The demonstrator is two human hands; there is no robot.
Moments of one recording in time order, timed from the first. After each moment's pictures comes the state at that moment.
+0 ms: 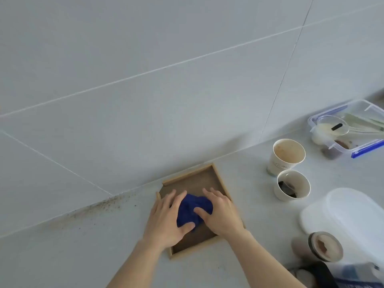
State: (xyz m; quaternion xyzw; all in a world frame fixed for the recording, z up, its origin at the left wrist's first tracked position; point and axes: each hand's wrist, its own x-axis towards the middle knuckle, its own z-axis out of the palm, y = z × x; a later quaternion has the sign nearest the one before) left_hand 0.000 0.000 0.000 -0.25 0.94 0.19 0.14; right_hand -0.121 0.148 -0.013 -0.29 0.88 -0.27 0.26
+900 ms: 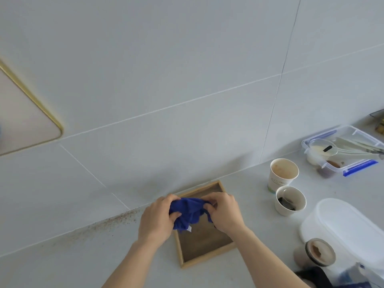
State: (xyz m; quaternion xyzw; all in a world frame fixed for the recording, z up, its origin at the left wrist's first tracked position) left_hand 0.017 -0.011 0.106 -0.33 0.92 0.22 -0.01; right_hand -0.119 0.139 0.065 -0.29 0.84 -0.41 0.21
